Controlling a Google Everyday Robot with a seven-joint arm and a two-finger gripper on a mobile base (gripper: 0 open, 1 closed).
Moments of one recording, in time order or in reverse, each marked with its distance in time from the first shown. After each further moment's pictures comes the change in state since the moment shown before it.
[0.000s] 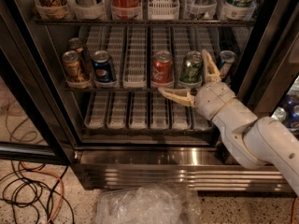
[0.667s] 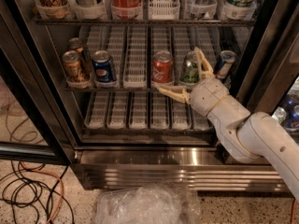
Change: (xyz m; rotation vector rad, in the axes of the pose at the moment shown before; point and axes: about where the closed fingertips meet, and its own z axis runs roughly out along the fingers) arm 0.002 0.004 0.015 -0.022 -0.033 -0.025
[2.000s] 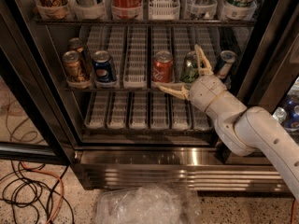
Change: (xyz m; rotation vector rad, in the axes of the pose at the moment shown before) arm 0.019 -0.009 0.015 -0.001 0.011 -0.058
